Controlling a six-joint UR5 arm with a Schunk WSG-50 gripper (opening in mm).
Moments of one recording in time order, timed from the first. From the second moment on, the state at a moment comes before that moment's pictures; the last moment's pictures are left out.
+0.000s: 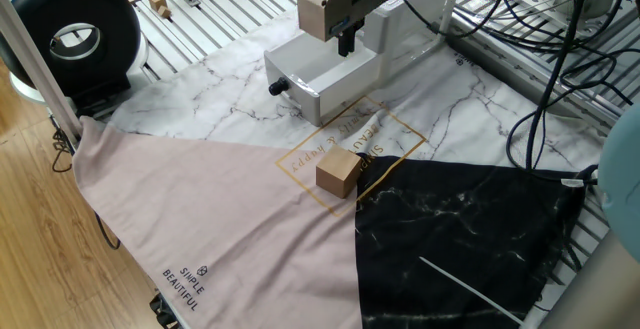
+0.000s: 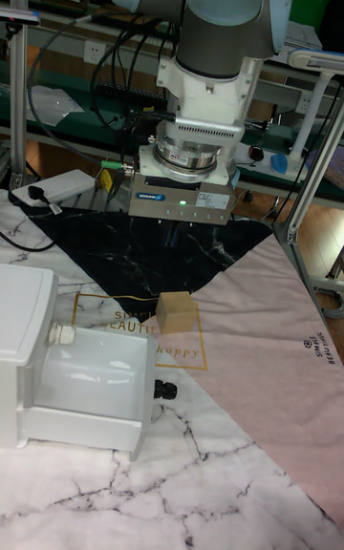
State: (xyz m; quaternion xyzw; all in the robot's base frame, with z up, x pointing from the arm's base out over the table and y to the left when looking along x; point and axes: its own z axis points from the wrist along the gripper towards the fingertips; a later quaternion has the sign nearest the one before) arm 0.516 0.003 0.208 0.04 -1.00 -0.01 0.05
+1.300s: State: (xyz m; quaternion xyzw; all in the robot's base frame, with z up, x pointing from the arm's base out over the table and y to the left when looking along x) arm 0.495 0.047 0.138 0.11 -0.99 0.00 0.01
